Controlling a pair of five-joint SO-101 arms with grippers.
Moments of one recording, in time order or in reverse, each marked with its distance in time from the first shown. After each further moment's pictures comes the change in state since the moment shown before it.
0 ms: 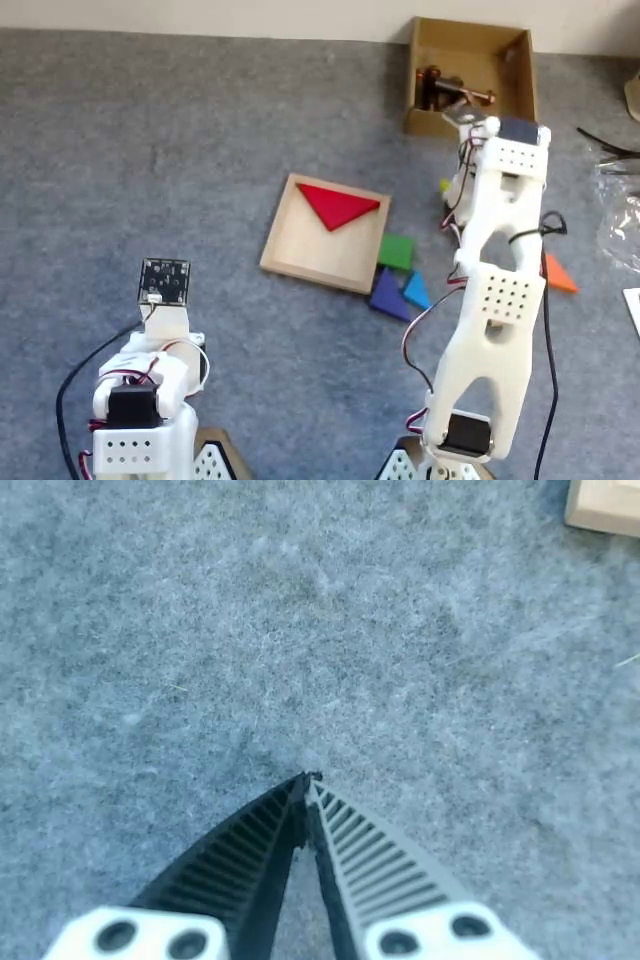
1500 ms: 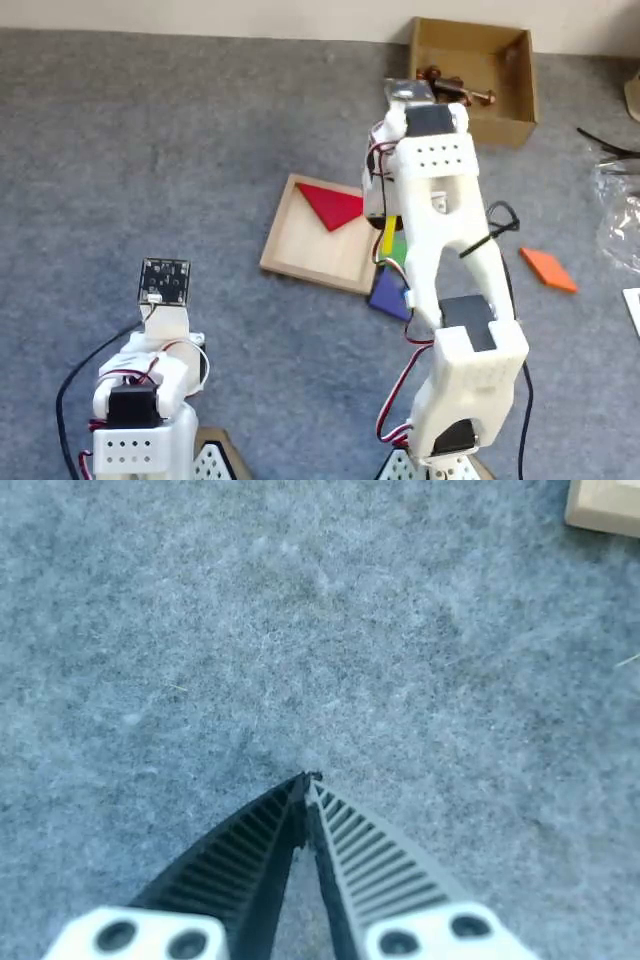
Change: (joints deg) left arm 0.0 0.0 0.0 0.0 0.0; right arm -21.6 -38.5 36.7 -1.9 -41.9
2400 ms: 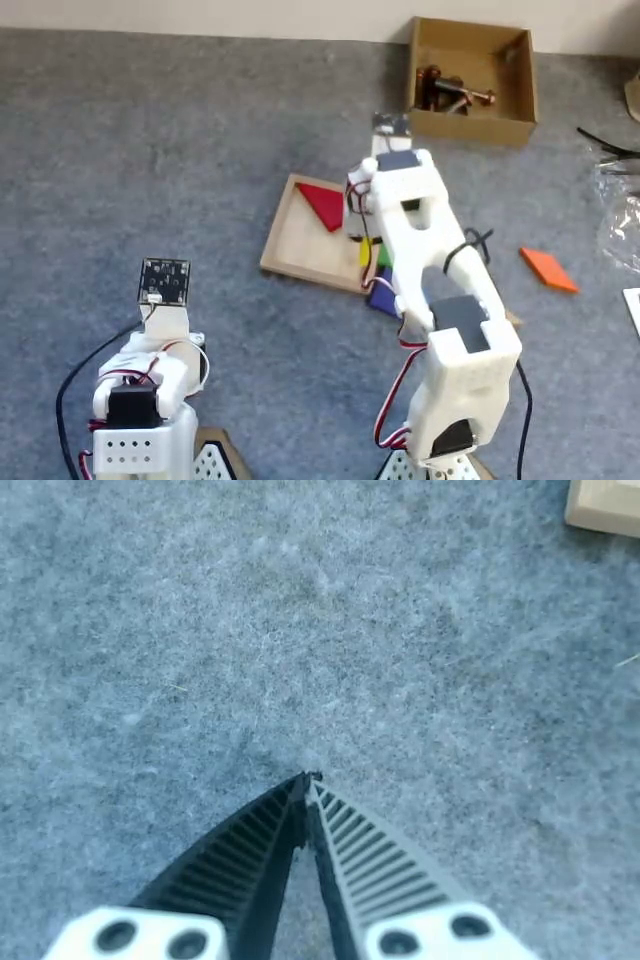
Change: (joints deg) left arm 0.0 0.0 0.0 0.0 0.0; right arm -3.3 0.0 25.7 -29.8 -4.0
